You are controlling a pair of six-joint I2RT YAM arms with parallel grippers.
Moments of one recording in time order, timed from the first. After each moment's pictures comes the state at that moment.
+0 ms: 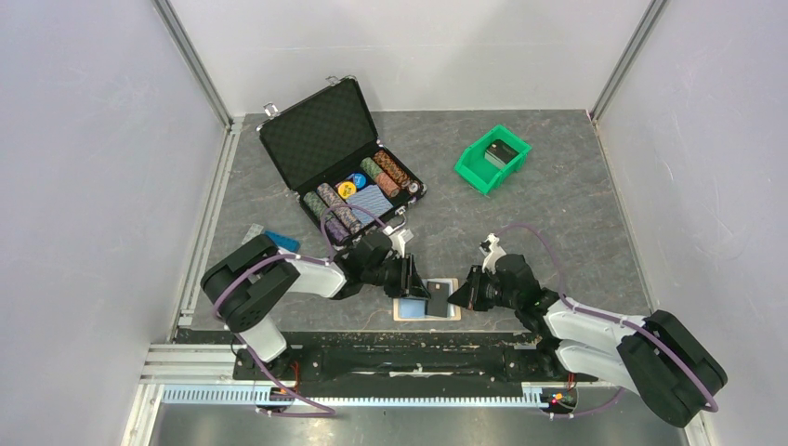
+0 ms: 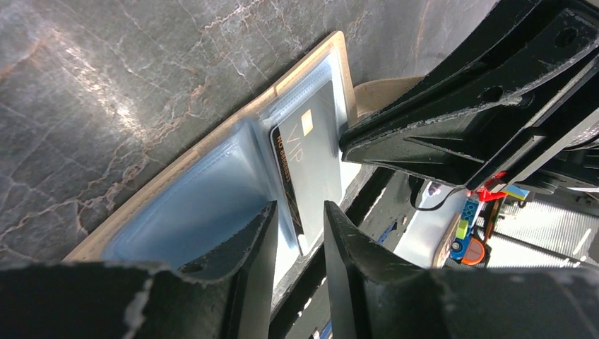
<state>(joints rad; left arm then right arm) -0.84 1.66 0.56 0.42 0.47 -0.87 0.62 1.06 0.13 0.29 -0.33 0.76</state>
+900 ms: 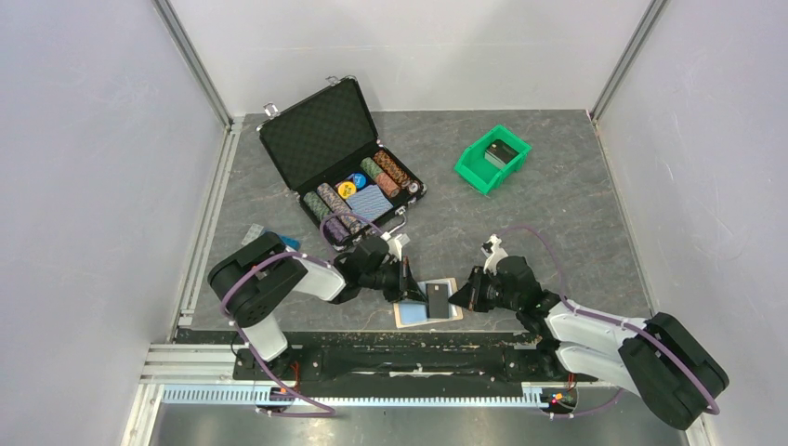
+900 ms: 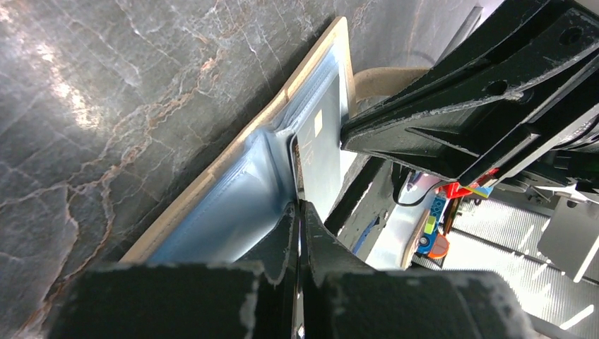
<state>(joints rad) -0.84 1.71 0.51 0.55 0.52 -0.98 0.62 1.05 0.11 0.31 -0.31 0.78</state>
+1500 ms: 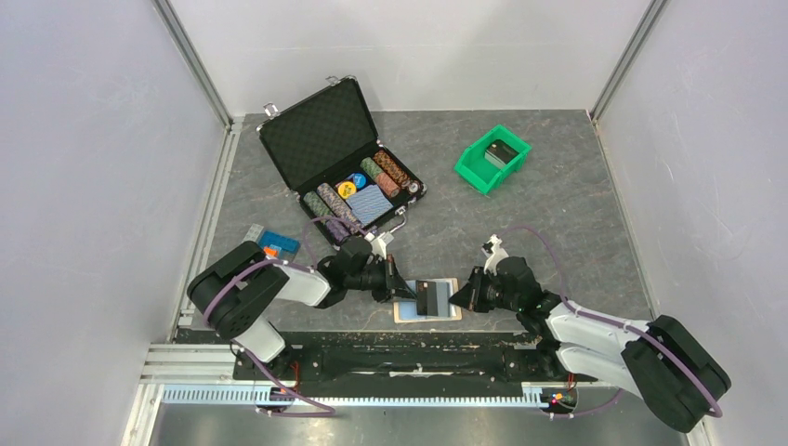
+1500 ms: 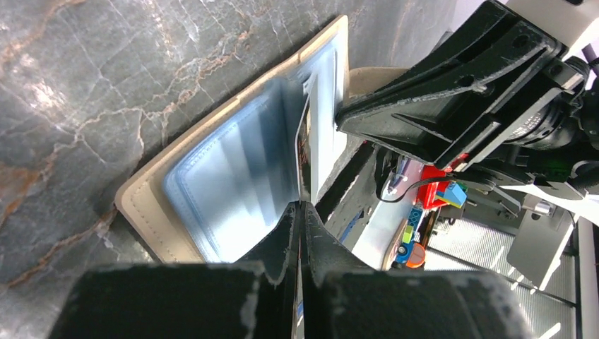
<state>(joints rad) -0.77 1.61 0.41 0.59 0.54 -1.03 0.63 1.03 0.10 0.29 -0.29 0.78</state>
